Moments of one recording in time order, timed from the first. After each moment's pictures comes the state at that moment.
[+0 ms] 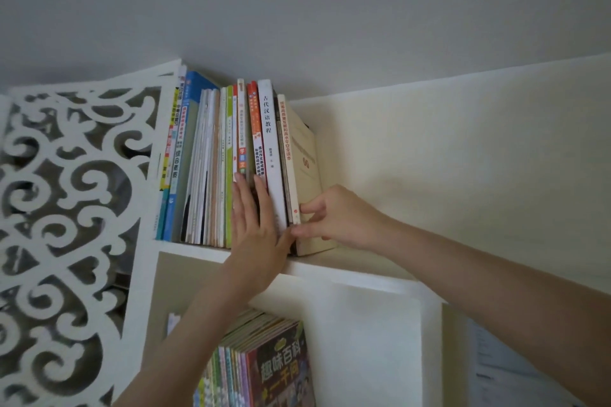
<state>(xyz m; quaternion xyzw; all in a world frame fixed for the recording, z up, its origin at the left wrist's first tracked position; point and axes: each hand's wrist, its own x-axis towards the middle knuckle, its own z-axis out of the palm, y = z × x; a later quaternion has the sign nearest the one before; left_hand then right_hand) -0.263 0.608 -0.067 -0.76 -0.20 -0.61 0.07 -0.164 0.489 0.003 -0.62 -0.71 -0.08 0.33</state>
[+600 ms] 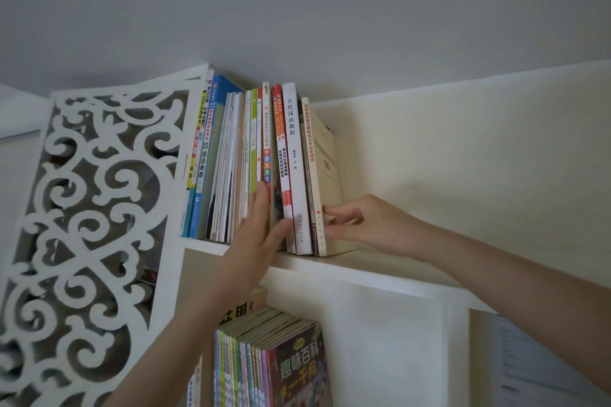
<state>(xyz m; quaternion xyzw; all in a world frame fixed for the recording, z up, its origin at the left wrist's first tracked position) -0.314 0.592 -0.065 -0.79 -0.09 -0.55 -0.23 -0.150 0.481 0.001 -0.62 -0.72 -0.06 0.31</state>
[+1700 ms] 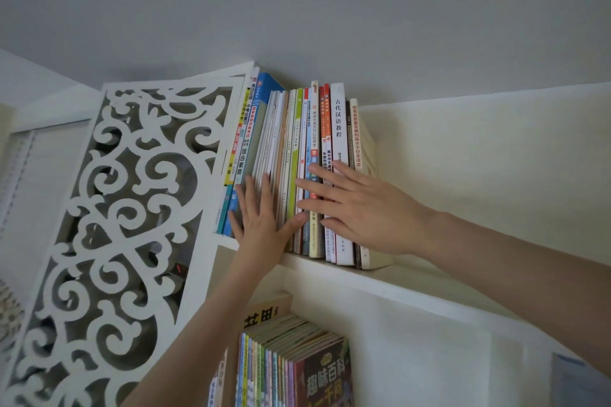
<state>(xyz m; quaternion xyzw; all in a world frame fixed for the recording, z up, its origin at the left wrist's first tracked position) -0.311 0.664 -0.061 -0.72 -0.34 -0.60 -0.06 -0.180 0.538 0.026 -0.39 -0.68 -0.62 -0.07</state>
